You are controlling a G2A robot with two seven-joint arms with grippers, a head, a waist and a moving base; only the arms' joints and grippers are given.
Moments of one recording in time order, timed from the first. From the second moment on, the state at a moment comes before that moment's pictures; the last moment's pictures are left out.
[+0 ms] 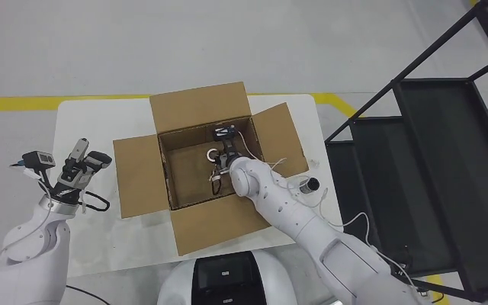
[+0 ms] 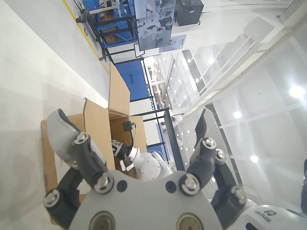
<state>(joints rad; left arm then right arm) 1.47 -1.09 -1.70 -1.44 -0.43 -0.48 -0.67 -0.87 -1.58 0.82 -0.91 -0.95 0.25 0.39</state>
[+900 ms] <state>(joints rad) 1.47 -1.09 -1.70 -1.44 -0.43 -0.48 -0.67 -0.88 -1.62 0.81 -0.90 -1.00 0.27 0.35</state>
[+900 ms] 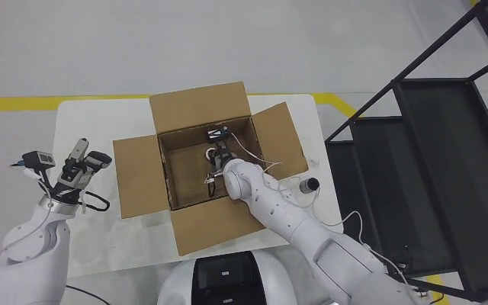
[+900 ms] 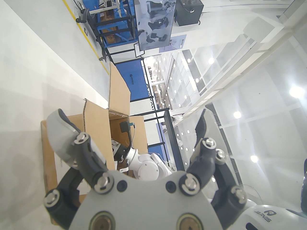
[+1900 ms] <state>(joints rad) 1.47 -1.09 -1.70 -1.44 -0.43 -0.48 -0.67 -1.42 -1.44 1.28 -1.81 -0.78 -0.24 0.66</state>
